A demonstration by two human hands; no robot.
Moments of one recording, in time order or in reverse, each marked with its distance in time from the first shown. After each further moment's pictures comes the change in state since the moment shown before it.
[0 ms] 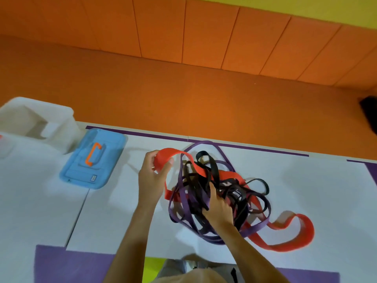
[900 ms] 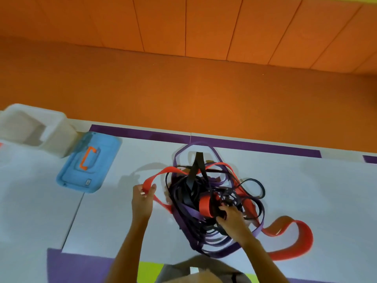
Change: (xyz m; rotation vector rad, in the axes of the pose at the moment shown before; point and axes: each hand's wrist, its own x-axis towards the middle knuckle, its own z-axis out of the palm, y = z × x) left_hand -0.009 -0.100 0.038 0.173 0.099 -0.415; right_hand 0.010 0.098 -0.032 0.306 -0.334 0.090
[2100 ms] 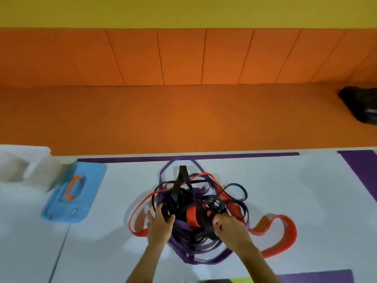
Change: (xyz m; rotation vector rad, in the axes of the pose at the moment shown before) left_hand -0.067 0.007 0.058 0.536 -0.324 0.104; right_hand -0.065 -0.005 -0.032 -0.300 0.252 -0.192
